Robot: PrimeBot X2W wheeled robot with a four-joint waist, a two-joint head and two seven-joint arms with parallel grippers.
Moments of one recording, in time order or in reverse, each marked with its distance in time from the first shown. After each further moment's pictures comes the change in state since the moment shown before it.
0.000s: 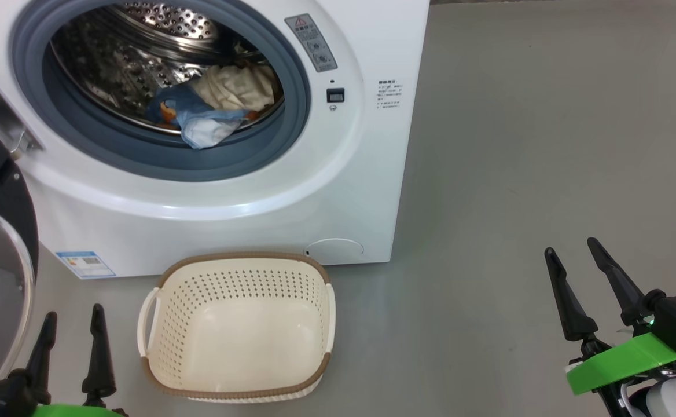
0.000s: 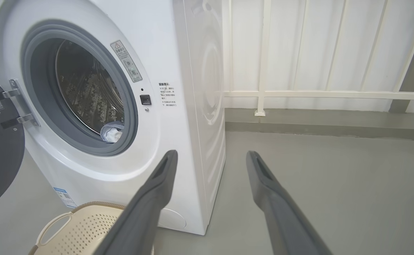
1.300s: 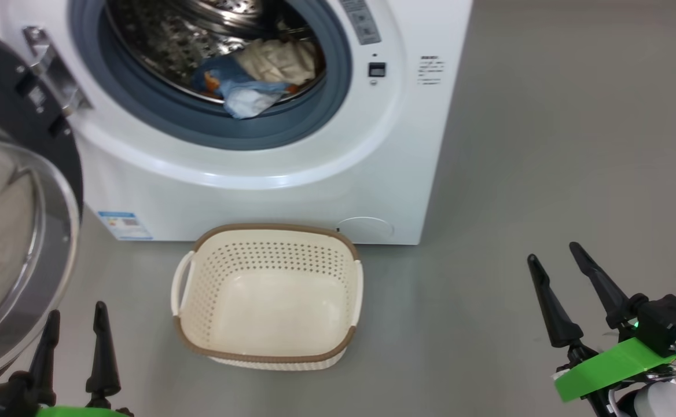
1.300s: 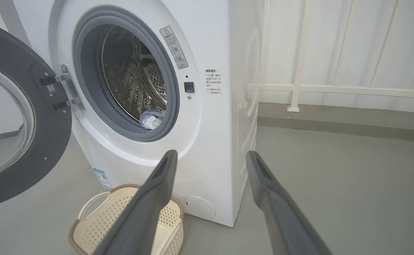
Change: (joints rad) left arm 0.010 -0.026 0.005 -0.039 -0.008 0.000 0.000; right arm -0.001 -0.009 0.045 -0.012 0.000 0.000 0.000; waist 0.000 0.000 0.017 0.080
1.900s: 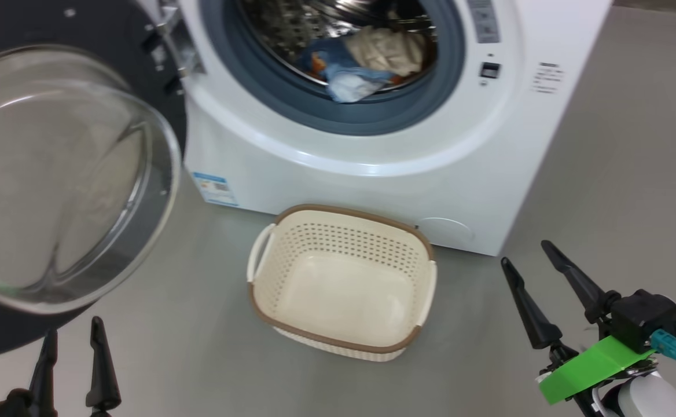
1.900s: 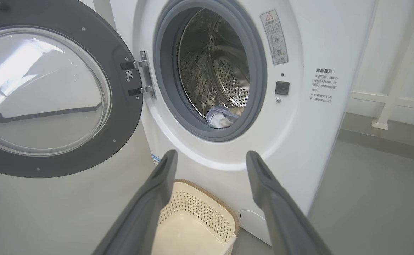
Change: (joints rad) left arm 0.040 -0.051 0.047 -0.015 0.001 0.000 0.000; right arm -0.049 -0.040 0.111 0.002 0.000 0.000 0.000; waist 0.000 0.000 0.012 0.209
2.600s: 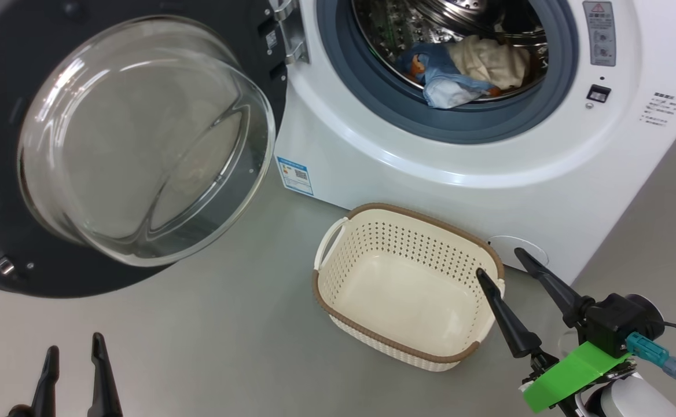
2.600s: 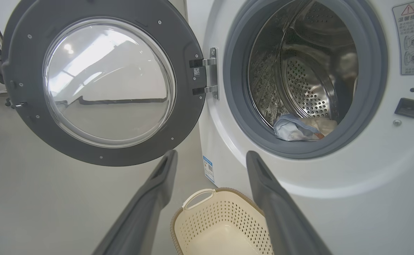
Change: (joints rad) left arm 0.037 -0.024 0.018 0.000 -0.001 0.000 0.000; right arm -0.027 -0.012 0.090 0.007 0.003 0.000 0.000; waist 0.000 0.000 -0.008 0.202
